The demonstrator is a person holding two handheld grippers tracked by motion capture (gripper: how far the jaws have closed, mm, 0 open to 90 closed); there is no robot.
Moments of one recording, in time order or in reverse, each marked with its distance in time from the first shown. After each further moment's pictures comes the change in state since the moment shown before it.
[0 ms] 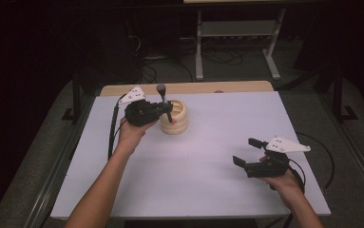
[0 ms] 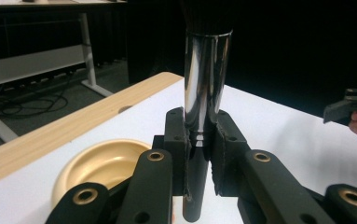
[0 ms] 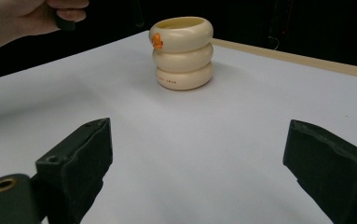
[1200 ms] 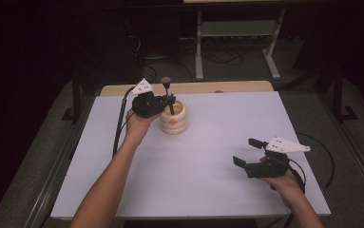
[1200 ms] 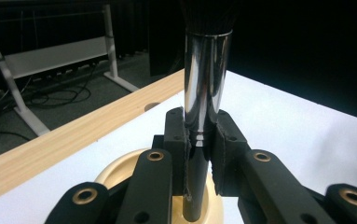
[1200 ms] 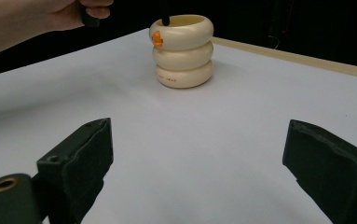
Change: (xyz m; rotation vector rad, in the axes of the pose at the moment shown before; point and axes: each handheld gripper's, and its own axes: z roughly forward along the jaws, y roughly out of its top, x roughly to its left) left arm 0.020 0.001 0.031 0.048 0.091 -0.001; right arm 0.000 0.000 0.000 0.007 -0.001 -0.008
